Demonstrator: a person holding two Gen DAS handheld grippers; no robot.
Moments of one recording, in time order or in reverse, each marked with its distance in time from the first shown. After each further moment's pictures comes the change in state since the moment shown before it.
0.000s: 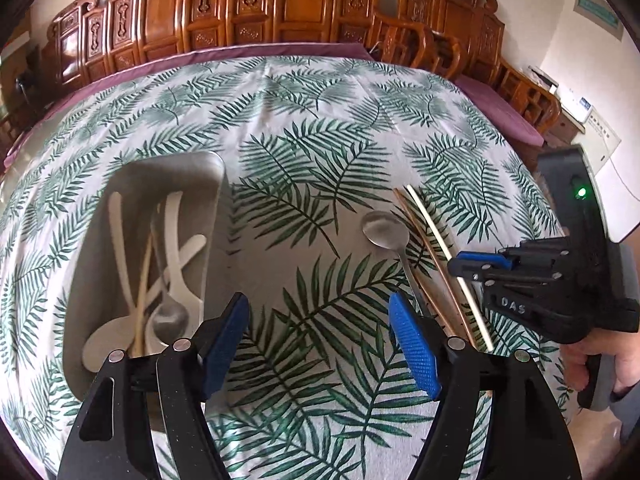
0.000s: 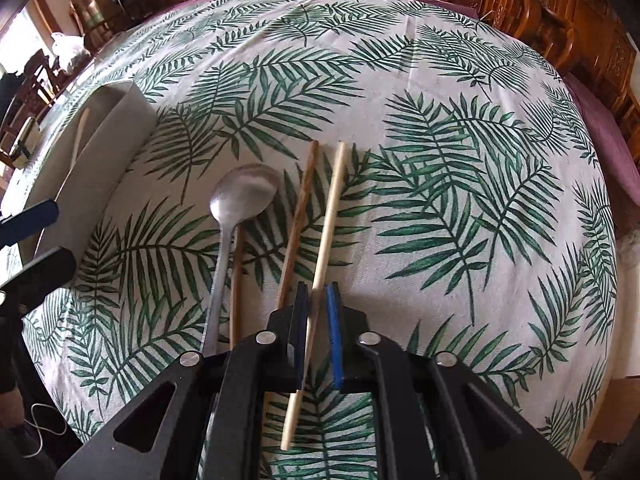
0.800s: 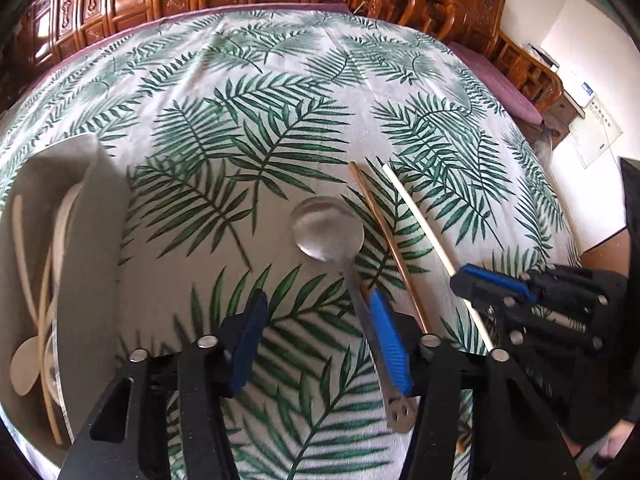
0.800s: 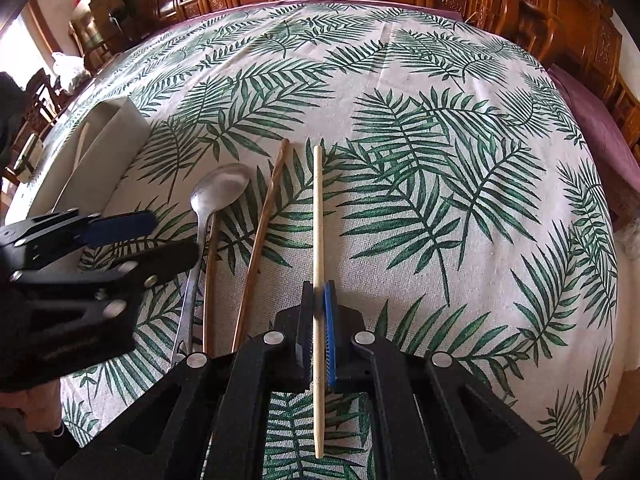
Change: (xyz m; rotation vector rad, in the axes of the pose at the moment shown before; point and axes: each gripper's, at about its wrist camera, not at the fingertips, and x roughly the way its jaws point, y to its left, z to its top) left arm 0.074 -0.045 0.021 -0.010 0.136 -0.060; right arm -0.007 -0.021 -0.022 0.039 -0.080 0.019
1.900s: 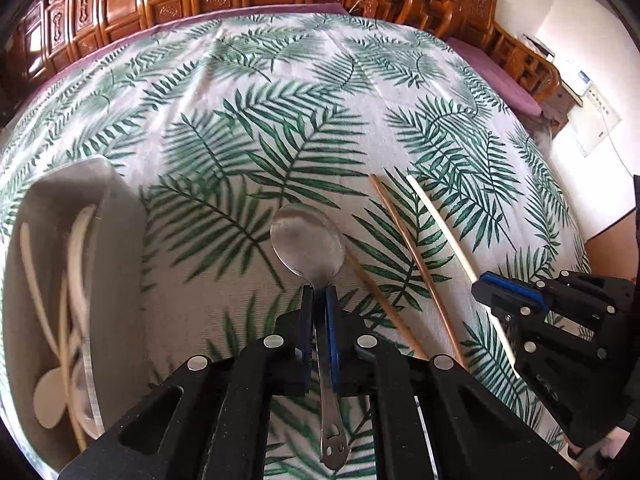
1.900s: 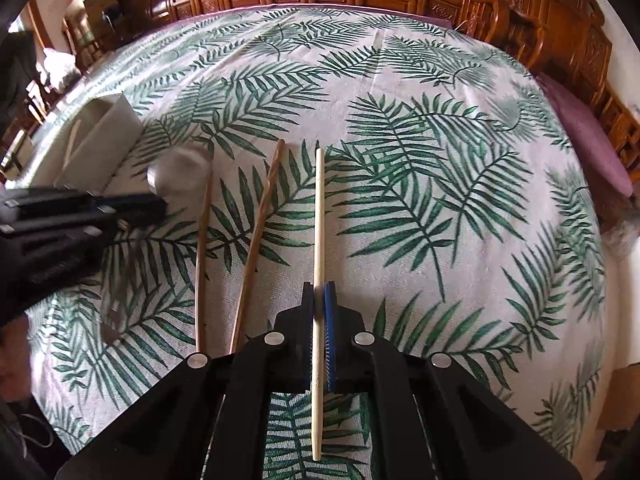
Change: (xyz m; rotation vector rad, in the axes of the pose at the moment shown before) left arm -0.012 0.017 0.010 0.059 -0.008 0.010; right arm -0.002 0.010 -0.004 -0.004 -0.016 -0.095
